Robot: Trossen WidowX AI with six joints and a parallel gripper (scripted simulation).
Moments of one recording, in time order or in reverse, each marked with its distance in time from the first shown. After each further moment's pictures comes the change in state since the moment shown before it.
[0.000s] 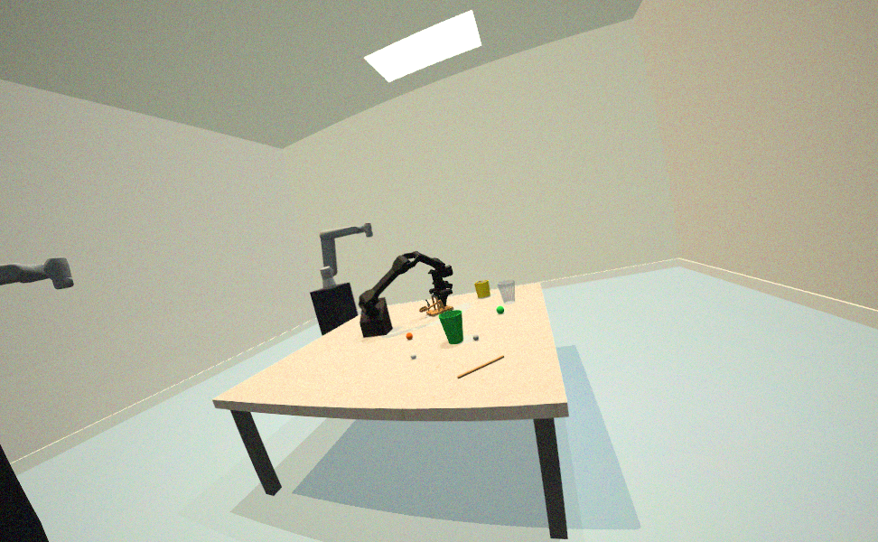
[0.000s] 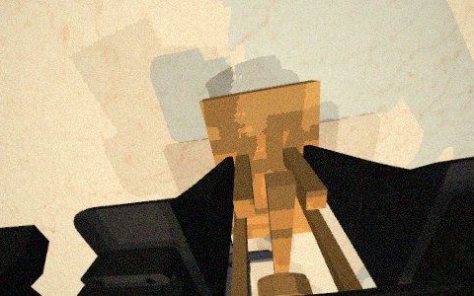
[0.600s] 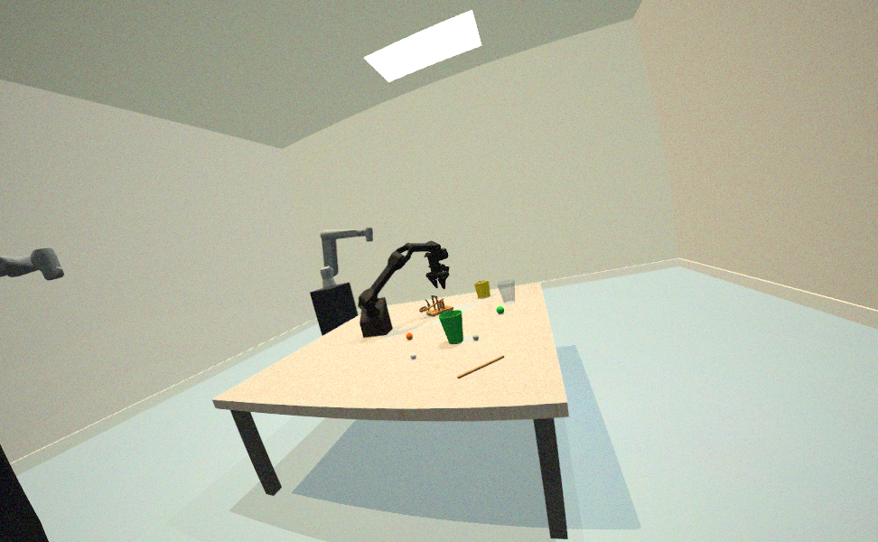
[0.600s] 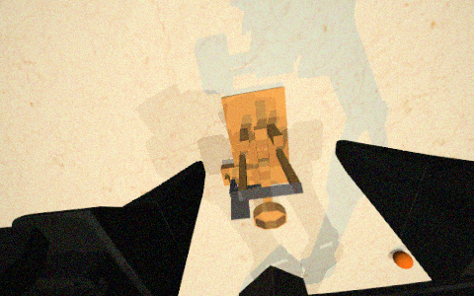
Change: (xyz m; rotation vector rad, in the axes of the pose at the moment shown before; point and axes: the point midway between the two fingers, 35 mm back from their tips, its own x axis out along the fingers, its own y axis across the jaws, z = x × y) arm -0.097 0.005 0.004 -0.008 -0.028 -0.002
